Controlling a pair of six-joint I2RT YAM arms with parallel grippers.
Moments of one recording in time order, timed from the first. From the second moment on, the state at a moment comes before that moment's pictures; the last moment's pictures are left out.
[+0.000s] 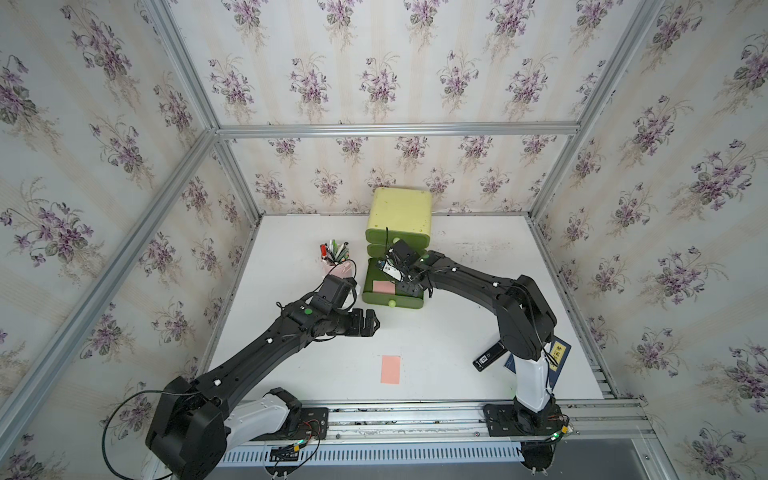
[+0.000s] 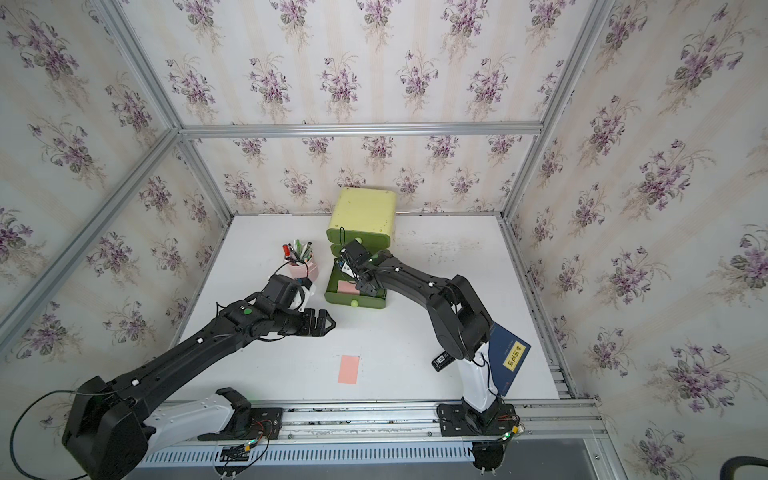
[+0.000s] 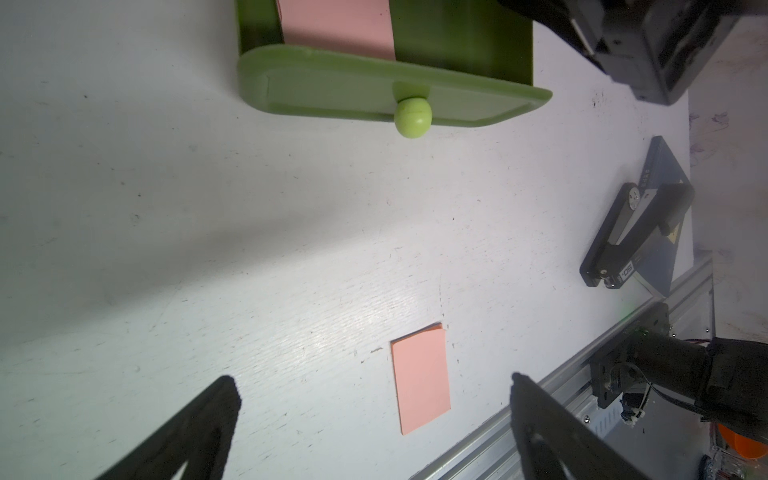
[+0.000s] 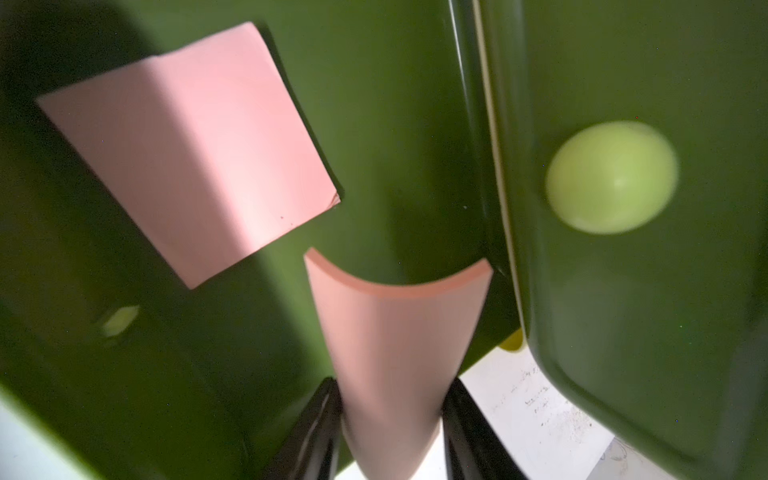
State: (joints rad) left arm -0.54 1.15 0.78 -0.64 0.26 -0.50; right arm 0.78 2.02 1.56 -0.71 0.37 -0.49
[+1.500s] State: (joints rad) left arm -0.54 1.15 0.78 -0.65 0.24 -0.48; right arm 0.76 2.11 1.54 -0.56 0.50 -0.59
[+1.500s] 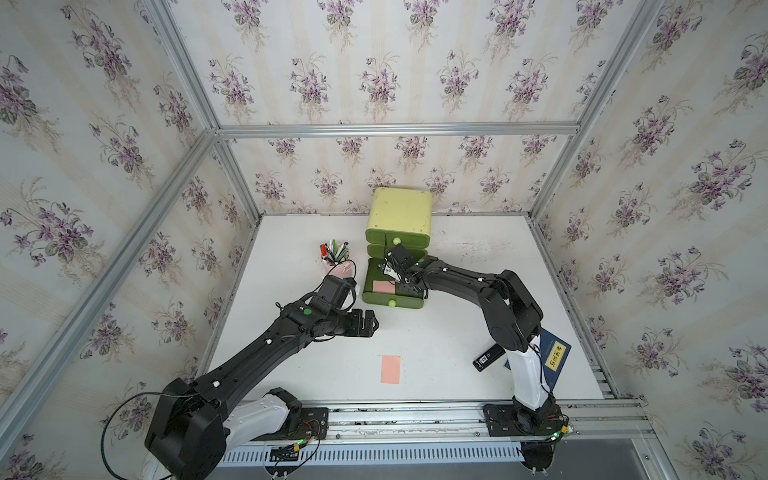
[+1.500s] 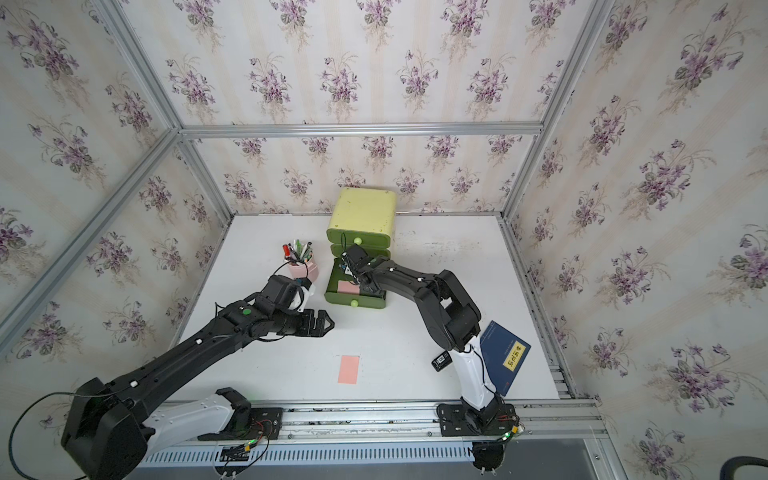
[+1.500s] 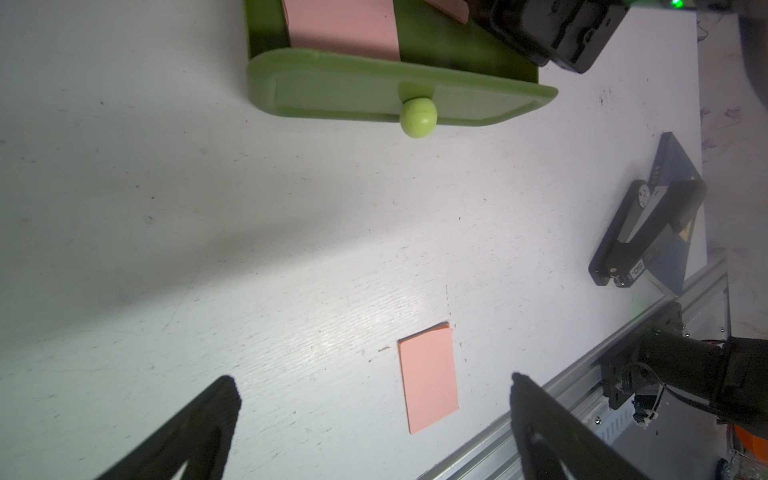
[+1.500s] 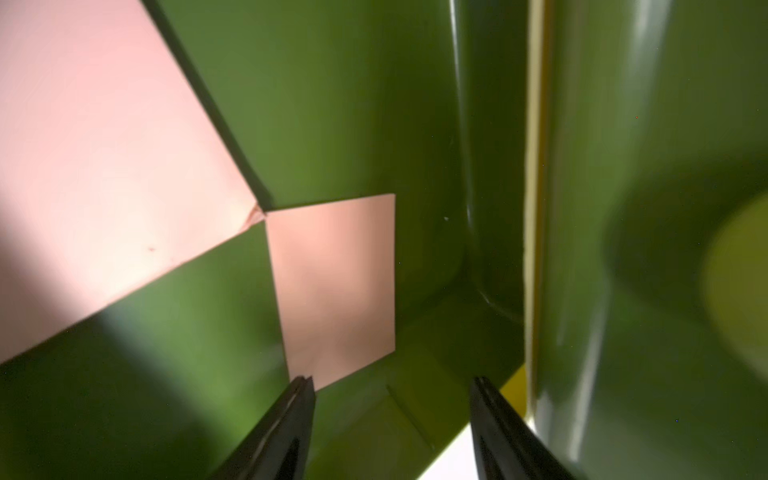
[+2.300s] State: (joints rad) left arm -0.76 1.25 0.87 -0.86 0.25 -0.51; right arm 0.67 1.53 1.16 -0.43 0.22 -0.15
